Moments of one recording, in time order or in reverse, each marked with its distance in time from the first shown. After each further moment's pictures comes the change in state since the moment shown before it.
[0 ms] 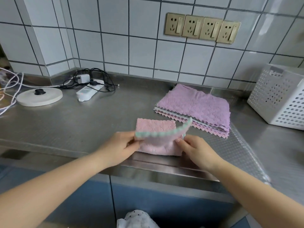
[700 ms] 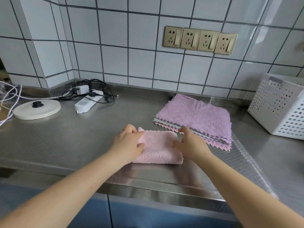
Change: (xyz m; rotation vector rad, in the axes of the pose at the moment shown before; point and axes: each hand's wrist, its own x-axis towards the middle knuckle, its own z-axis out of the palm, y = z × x) left_hand 0.056 0.013 0.004 0.515 -0.058 -0.338; right_hand 0.066 -0.008 -0.003 -0.231 0.066 0.338
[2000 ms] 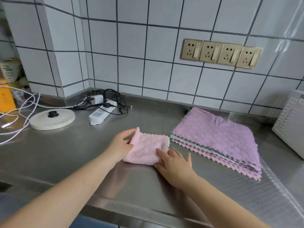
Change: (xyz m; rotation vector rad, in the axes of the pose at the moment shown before) left_hand 0.049 -0.083 -0.001 -0.965 0.079 -0.233; right_hand 0.020 -0.063 0.060 -0.284 -0.162 -0.318
